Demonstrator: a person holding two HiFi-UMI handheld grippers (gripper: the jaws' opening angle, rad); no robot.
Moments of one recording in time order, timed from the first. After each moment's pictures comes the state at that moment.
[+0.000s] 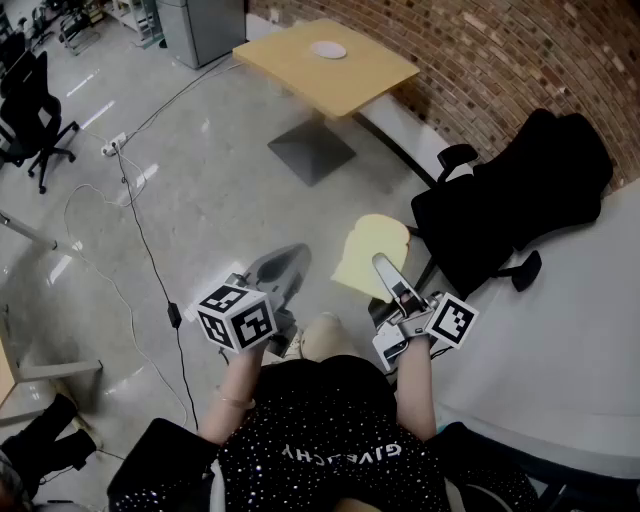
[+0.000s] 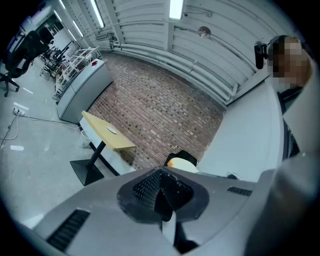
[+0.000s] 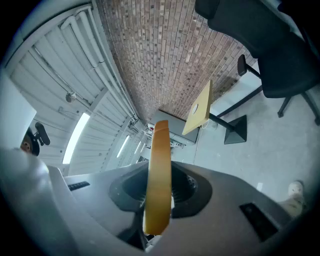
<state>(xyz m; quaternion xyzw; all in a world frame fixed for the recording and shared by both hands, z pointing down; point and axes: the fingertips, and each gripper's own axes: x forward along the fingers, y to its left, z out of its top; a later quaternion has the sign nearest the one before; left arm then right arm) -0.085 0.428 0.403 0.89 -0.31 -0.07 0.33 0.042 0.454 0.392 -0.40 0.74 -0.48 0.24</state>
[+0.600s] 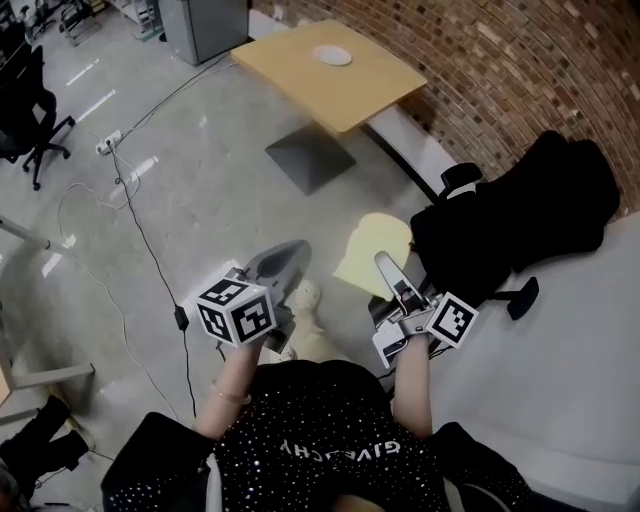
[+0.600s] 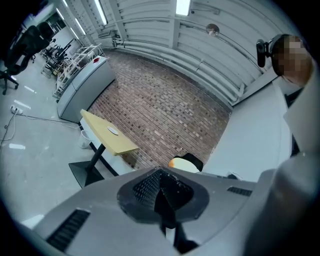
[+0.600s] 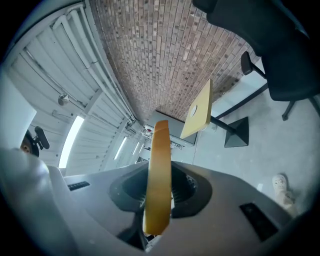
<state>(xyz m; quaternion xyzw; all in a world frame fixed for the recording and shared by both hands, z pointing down) -0.069 0.331 0.408 0.89 -0.31 -0.07 0.34 0.064 0.356 0.396 -0.41 0.74 -0.48 0.24</state>
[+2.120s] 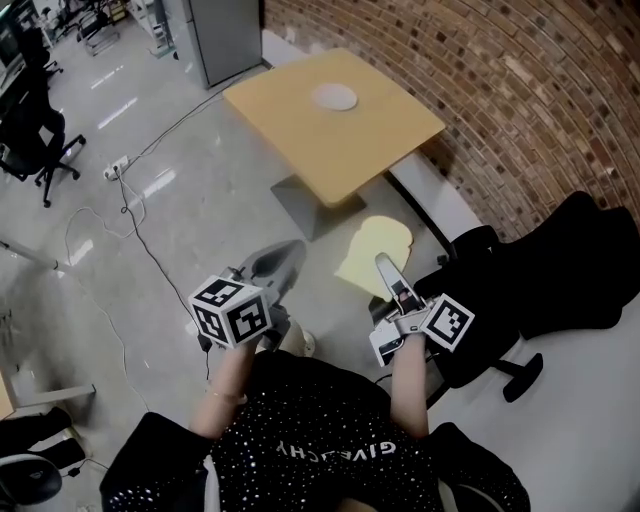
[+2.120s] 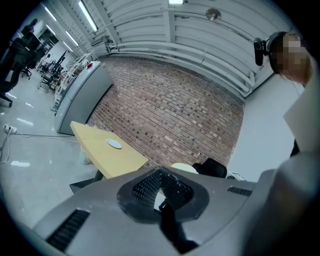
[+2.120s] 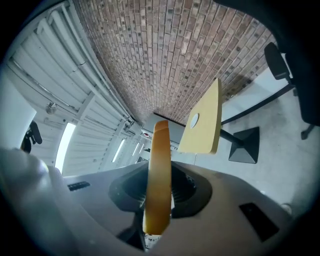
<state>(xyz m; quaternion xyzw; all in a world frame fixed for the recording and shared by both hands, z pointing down) 0.000 0.097 0.395 0.88 -0.36 -0.06 0.30 0.151 0.111 0.409 -0.39 0.74 -0.49 0.24</state>
